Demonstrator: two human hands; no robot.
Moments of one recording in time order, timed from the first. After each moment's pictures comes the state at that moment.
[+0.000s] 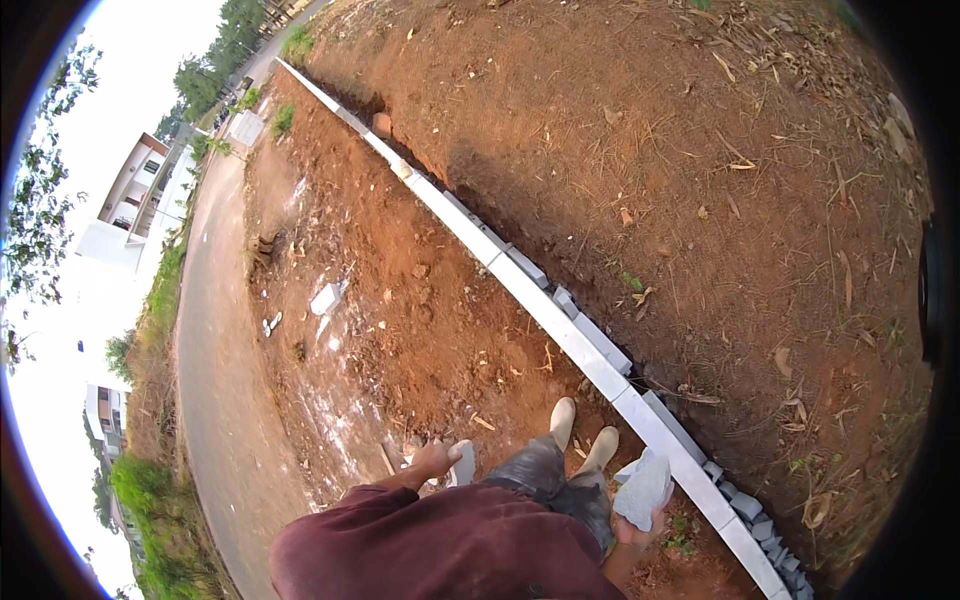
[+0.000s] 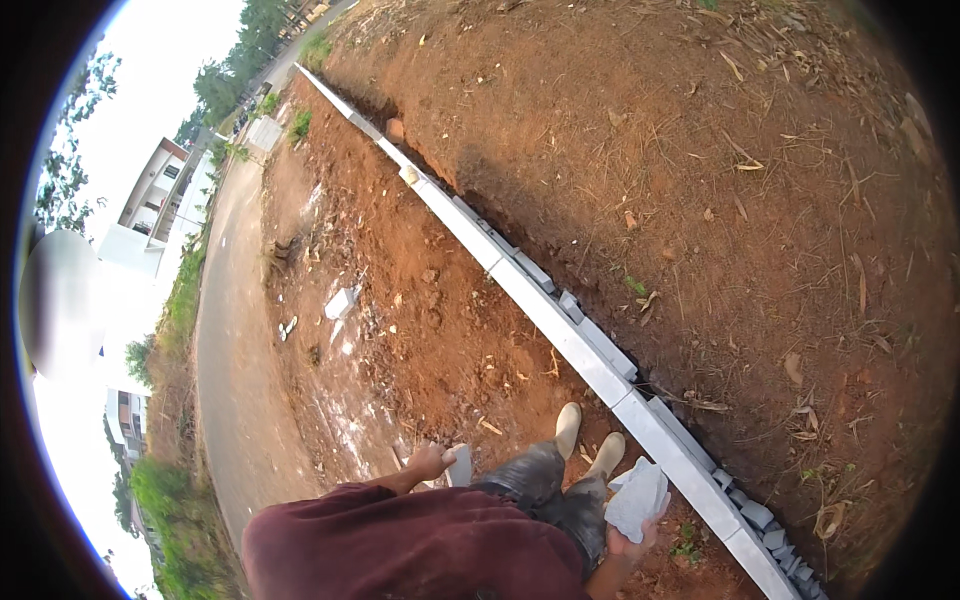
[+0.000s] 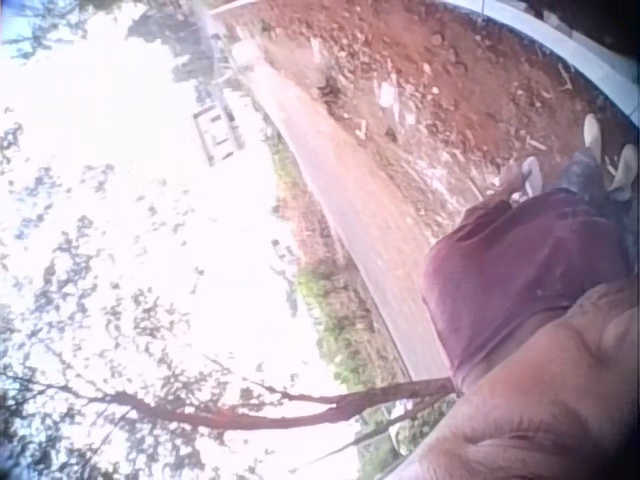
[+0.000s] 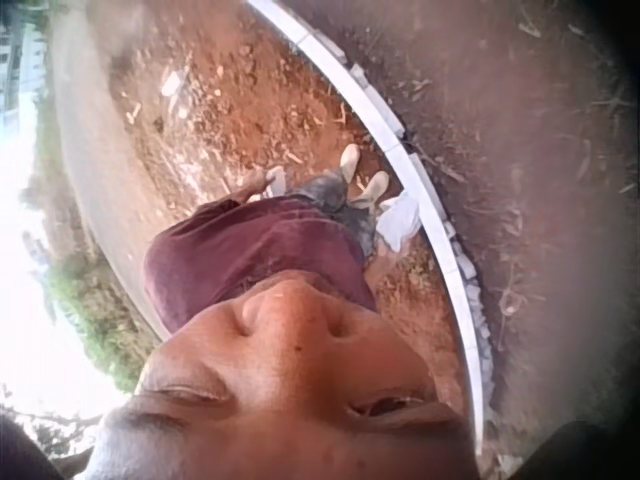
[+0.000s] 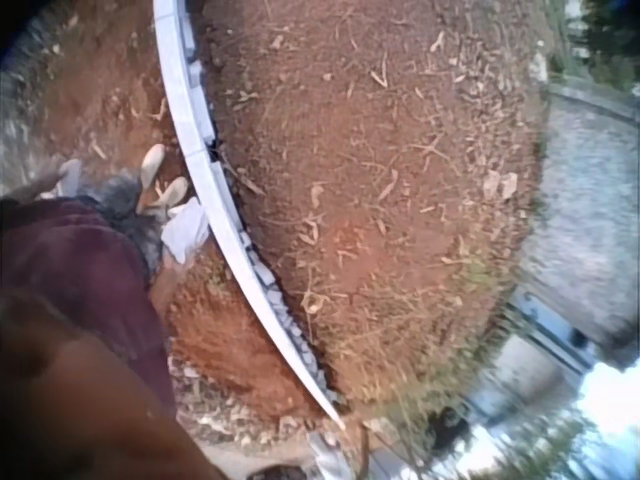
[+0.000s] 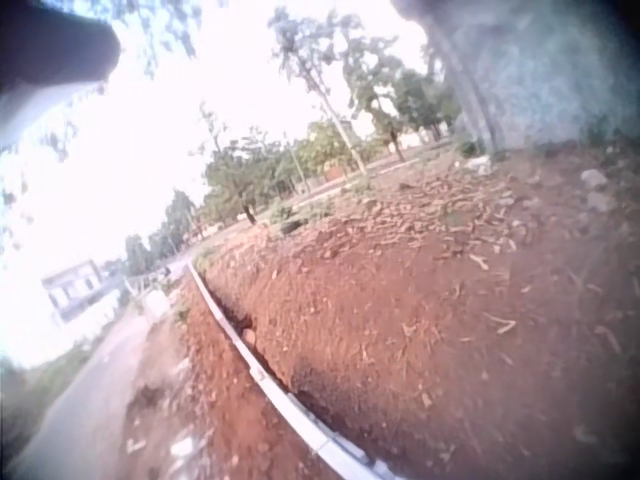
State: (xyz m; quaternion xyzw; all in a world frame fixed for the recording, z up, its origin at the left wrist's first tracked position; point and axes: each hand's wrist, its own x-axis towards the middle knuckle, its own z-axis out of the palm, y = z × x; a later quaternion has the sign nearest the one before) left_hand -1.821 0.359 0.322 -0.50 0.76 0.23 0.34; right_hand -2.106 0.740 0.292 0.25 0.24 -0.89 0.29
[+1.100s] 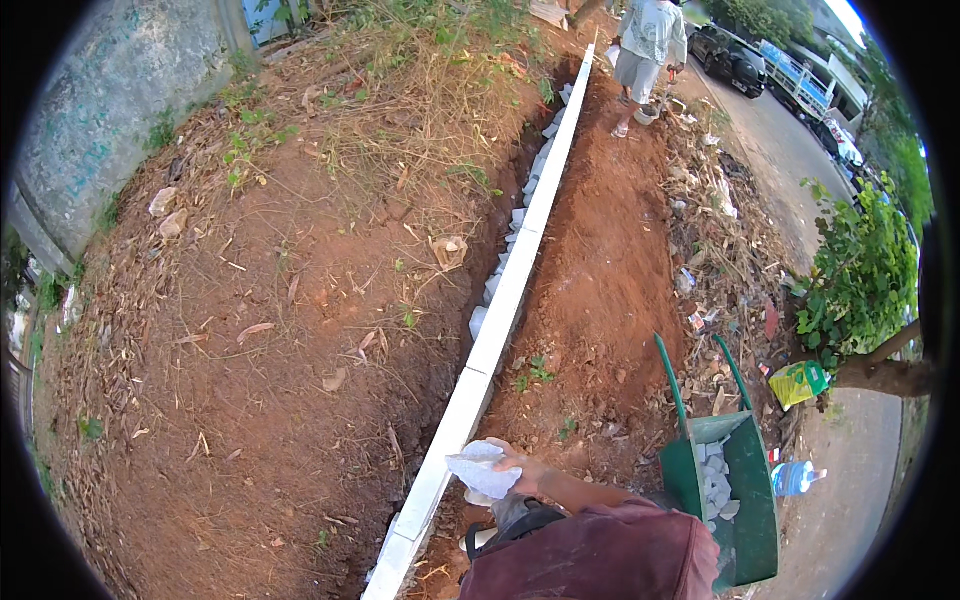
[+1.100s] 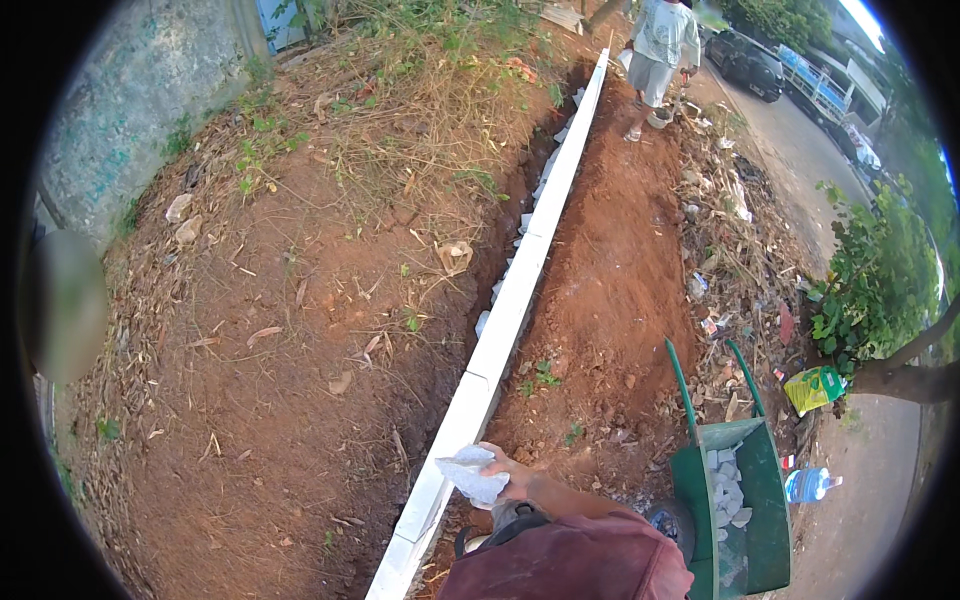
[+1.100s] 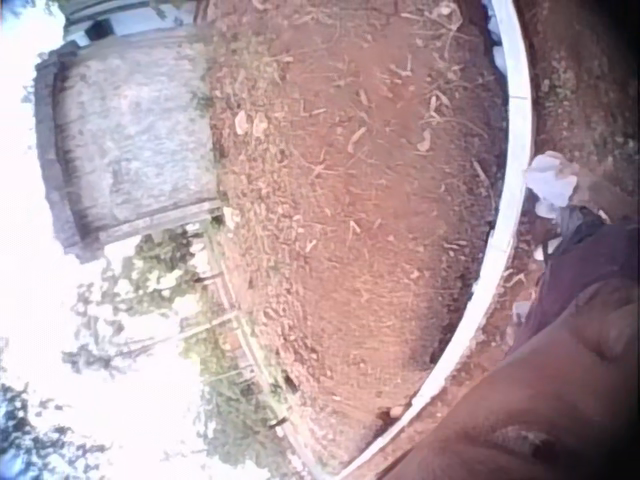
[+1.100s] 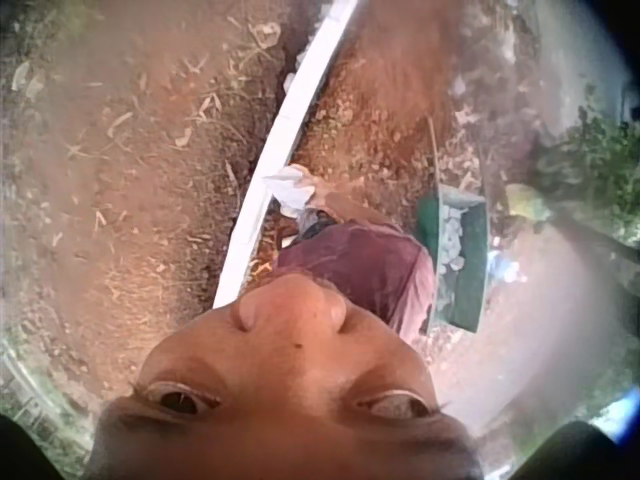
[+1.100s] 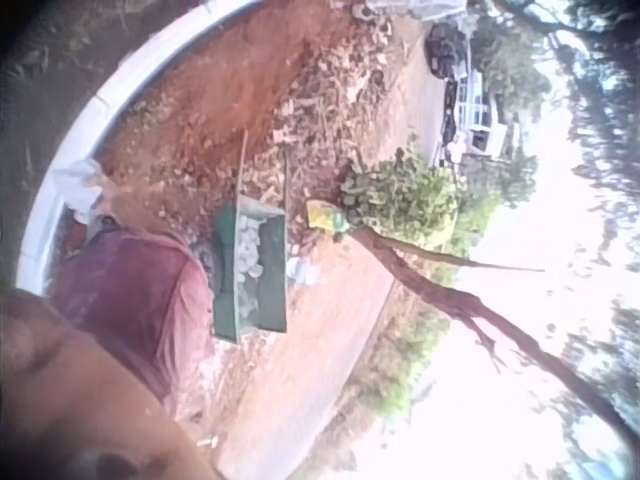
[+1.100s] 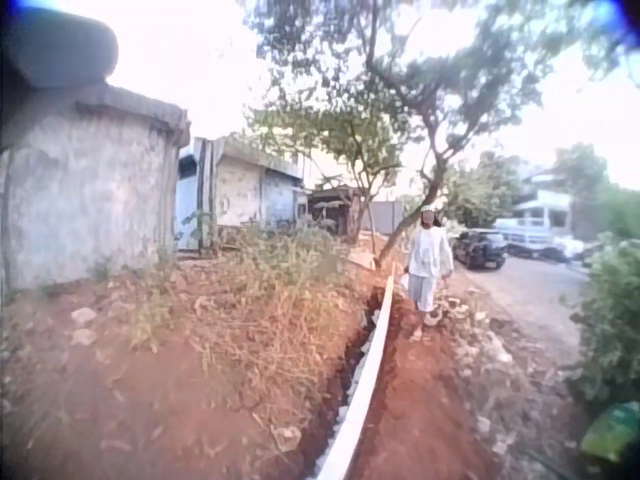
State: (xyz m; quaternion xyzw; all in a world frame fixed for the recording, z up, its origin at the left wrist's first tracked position) left_hand -2.163 0.566 0.220 0.05 0.92 0.14 0.37; right_hand -2.046 0.854 0.312 0.27 0.14 -0.95 0.00
